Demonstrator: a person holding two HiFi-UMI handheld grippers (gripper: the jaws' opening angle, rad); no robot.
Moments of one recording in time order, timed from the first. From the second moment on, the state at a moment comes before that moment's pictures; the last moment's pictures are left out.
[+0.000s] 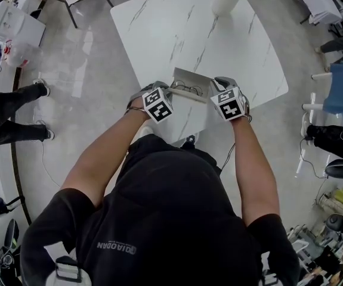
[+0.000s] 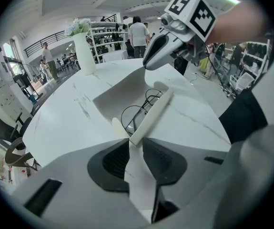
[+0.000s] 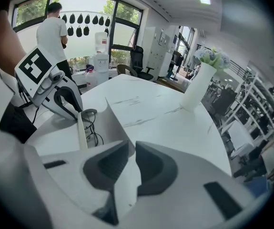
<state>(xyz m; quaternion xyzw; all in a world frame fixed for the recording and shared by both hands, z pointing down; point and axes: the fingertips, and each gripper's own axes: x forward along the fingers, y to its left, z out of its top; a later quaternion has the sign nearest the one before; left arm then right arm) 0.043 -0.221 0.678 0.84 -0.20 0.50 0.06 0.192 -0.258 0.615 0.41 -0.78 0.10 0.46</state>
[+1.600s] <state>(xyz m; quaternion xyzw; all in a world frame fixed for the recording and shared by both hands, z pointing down) 0.042 -0.221 0.680 0.84 -0.21 0.49 0.08 0.183 -0.223 0.613 0.42 -0.79 0.11 0.44</state>
